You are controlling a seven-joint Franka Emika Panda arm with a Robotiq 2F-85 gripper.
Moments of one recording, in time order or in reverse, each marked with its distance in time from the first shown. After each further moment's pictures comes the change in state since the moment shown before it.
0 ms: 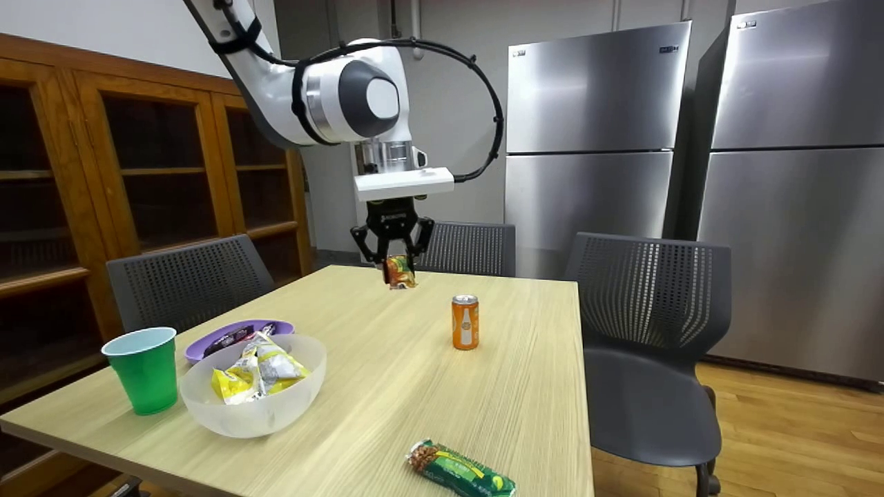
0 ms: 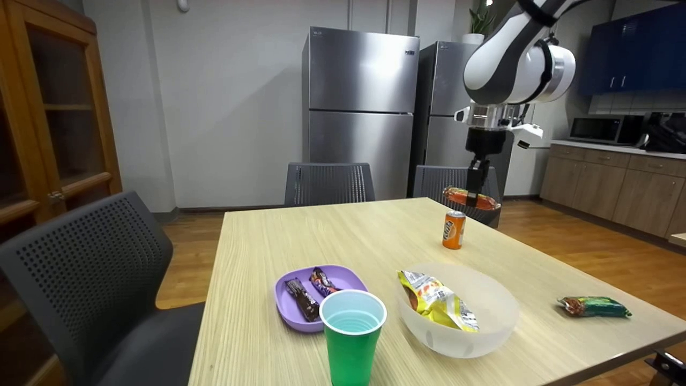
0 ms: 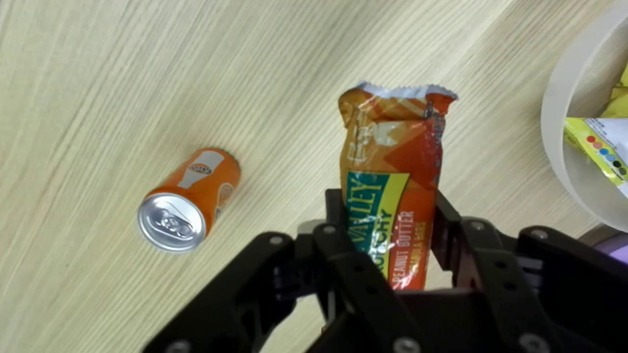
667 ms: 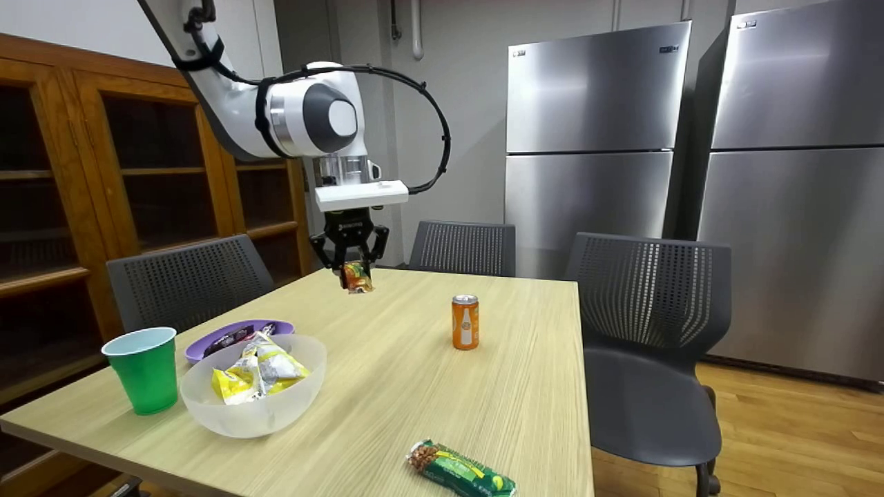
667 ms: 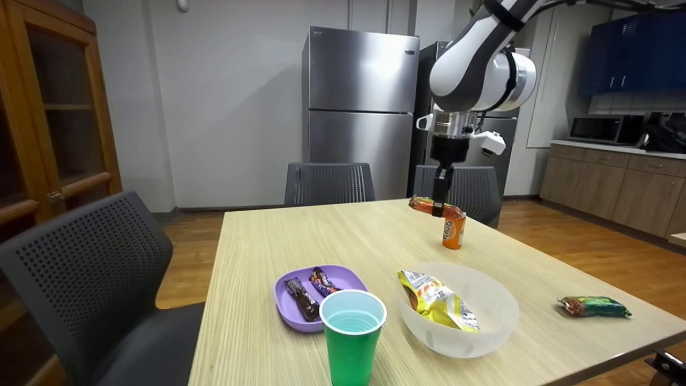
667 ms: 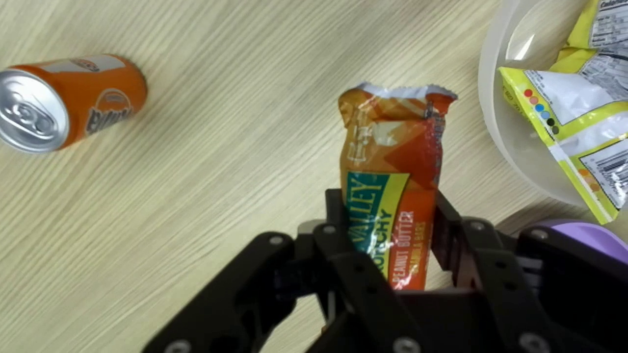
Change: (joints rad) arm 0.080 0.056 0.073 0.030 -0.005 0.004 -0.001
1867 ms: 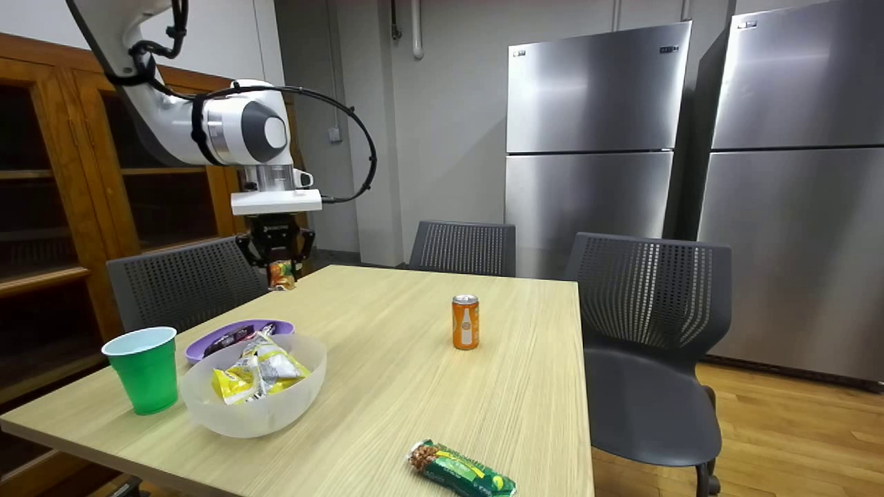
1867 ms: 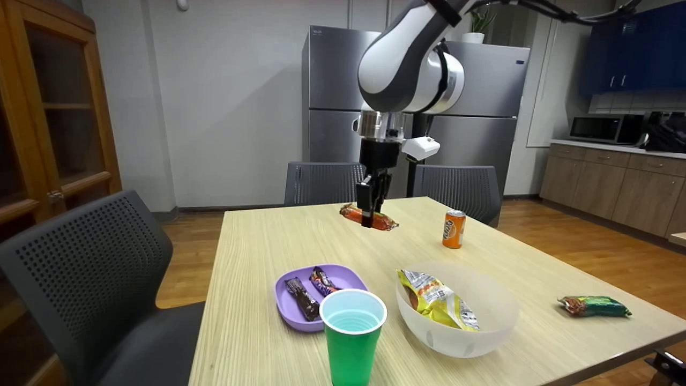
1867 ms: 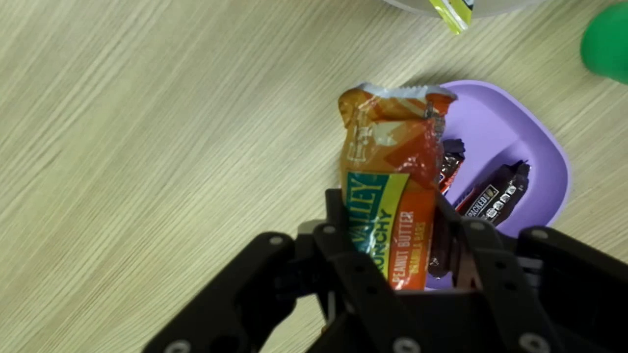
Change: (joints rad) arm 0.172 0.113 0.099 0.140 -0.006 -0.040 0.311
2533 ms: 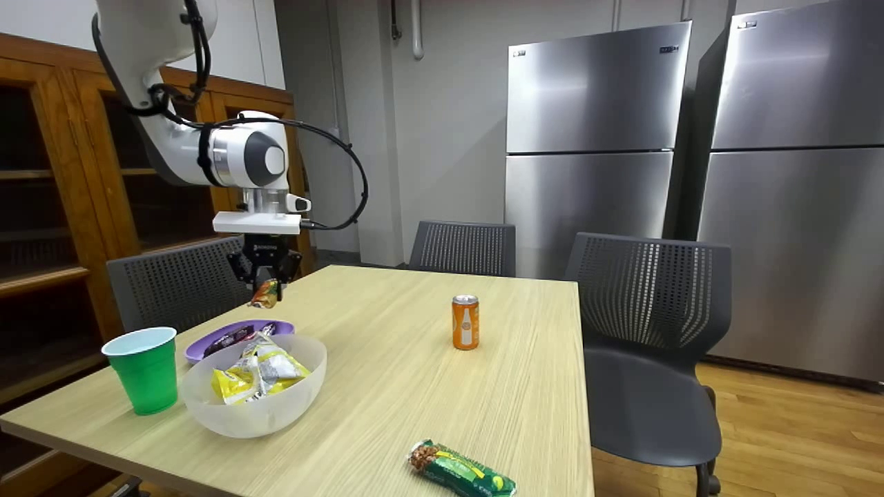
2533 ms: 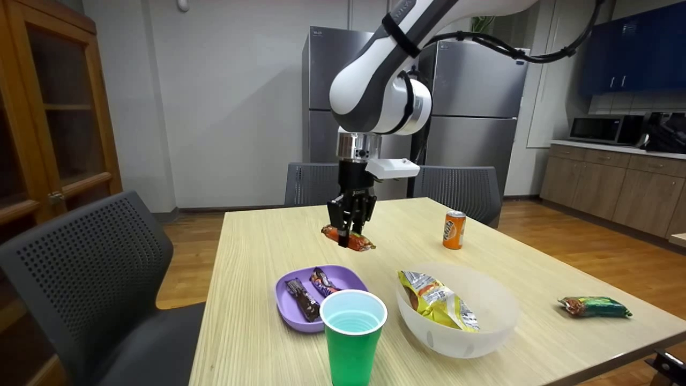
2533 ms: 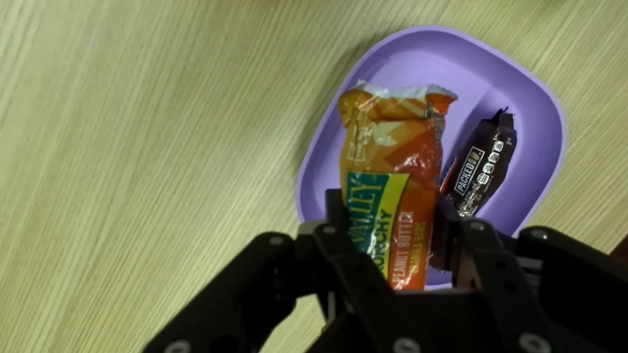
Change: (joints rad) arm 0.022 0.171 0.030 0.162 0.044 -0.071 0.226
